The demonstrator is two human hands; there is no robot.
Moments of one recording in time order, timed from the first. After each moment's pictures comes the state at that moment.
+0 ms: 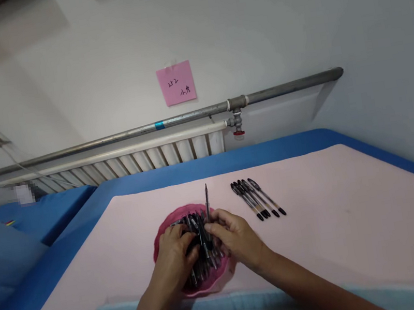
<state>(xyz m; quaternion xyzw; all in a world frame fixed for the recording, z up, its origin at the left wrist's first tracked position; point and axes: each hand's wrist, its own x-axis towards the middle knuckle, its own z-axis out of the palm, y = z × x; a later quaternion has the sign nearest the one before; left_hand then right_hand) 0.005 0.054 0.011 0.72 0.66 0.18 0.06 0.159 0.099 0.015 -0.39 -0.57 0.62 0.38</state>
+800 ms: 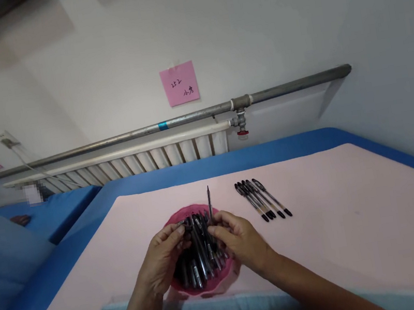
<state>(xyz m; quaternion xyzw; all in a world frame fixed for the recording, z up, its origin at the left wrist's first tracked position) -0.004 0.052 0.023 0.29 0.49 0.61 0.56 0.159 0.099 0.012 -0.38 -0.57 0.63 0.38</state>
